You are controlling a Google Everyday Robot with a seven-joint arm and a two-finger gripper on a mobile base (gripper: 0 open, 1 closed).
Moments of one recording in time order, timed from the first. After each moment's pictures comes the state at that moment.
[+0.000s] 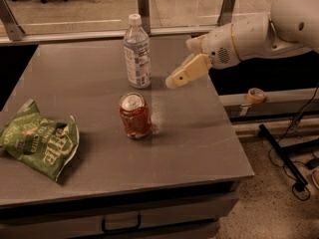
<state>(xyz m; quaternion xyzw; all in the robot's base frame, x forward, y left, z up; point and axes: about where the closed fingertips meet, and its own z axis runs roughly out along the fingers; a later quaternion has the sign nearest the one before) 0.602 -0.051 0.930 -0.50 0.71 0.28 0.41</state>
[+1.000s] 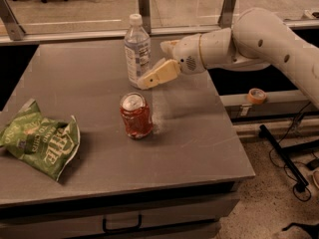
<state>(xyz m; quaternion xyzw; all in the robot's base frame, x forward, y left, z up) 0.627 0.013 0.911 -0.49 0.67 0.32 0.46</state>
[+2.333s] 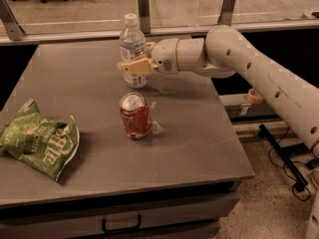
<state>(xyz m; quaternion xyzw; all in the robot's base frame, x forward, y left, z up) 0.674 0.075 0.898 -0.49 0.60 0.36 0.52</state>
